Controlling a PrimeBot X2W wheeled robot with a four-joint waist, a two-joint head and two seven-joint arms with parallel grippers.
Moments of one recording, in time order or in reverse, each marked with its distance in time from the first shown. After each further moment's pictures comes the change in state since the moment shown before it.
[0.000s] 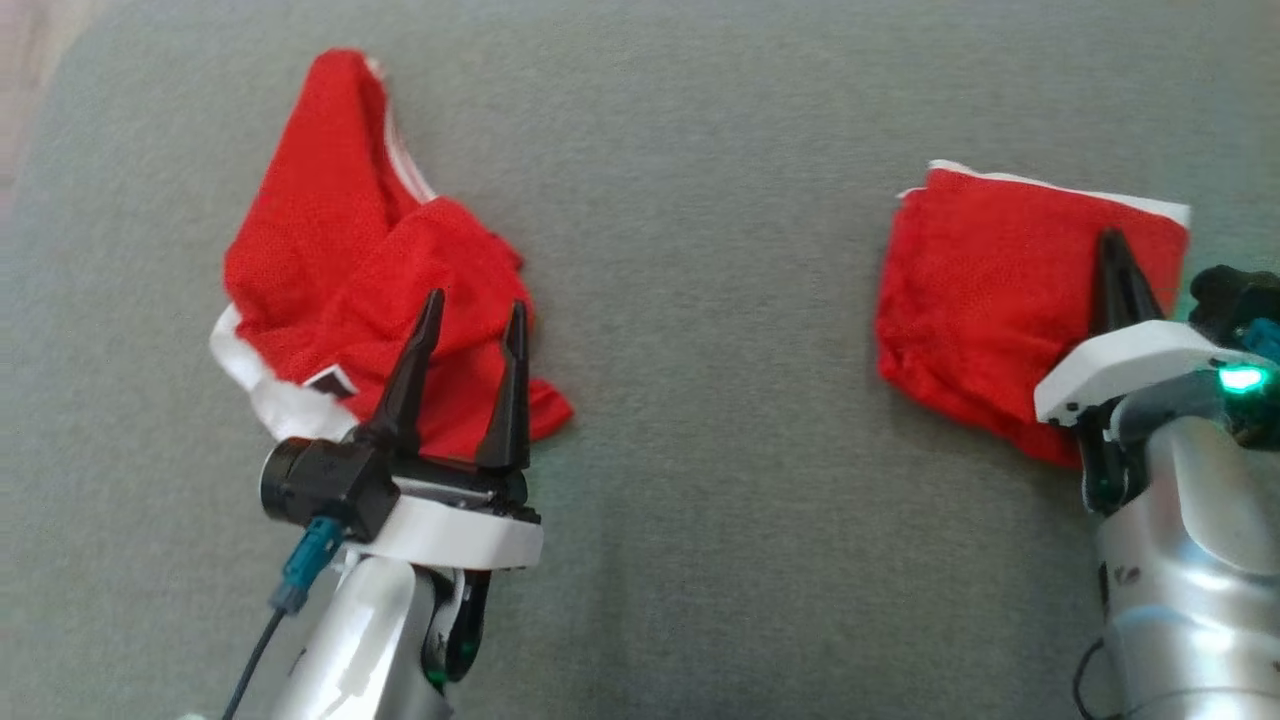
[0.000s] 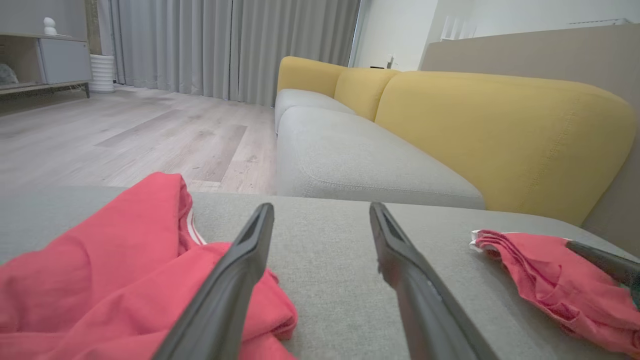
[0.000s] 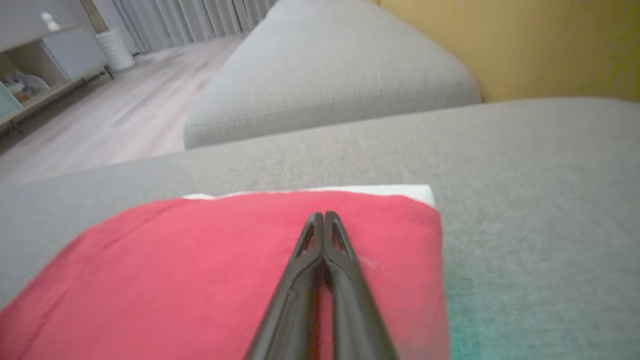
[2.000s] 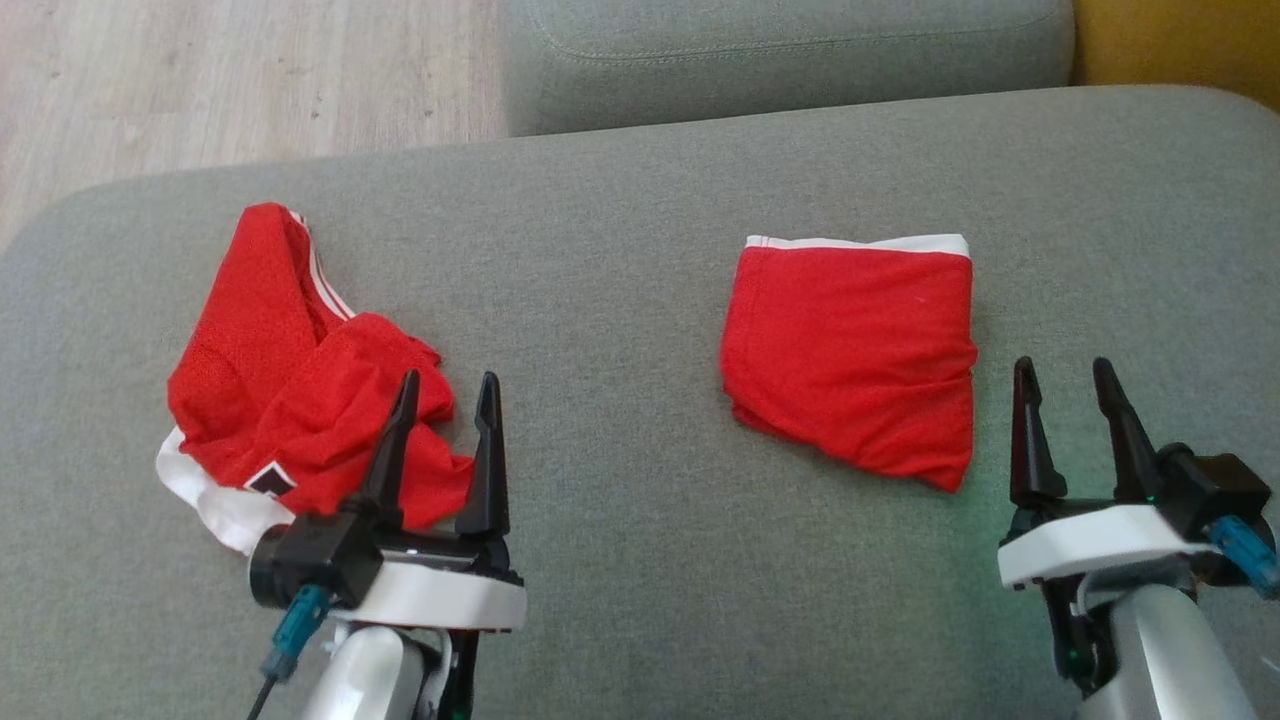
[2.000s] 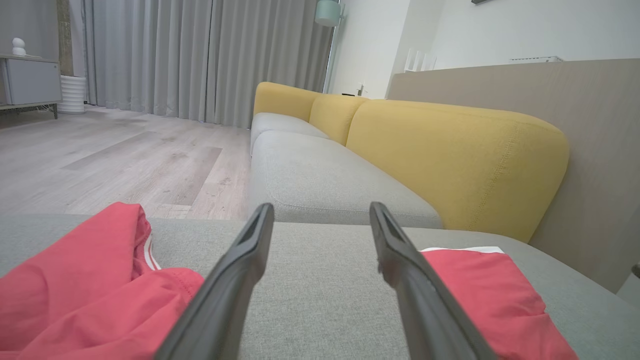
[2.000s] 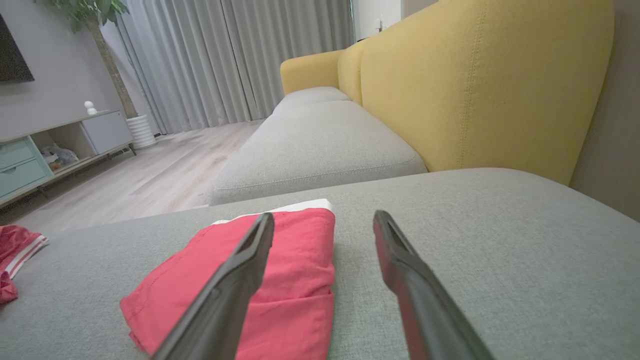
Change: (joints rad) left arm 0.121 0.001 0.022 -0.014 -0.025 0.035 0.000; right arm 0.374 0.000 0.167 -0.307 0.114 0.000 -0.121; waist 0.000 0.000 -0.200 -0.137
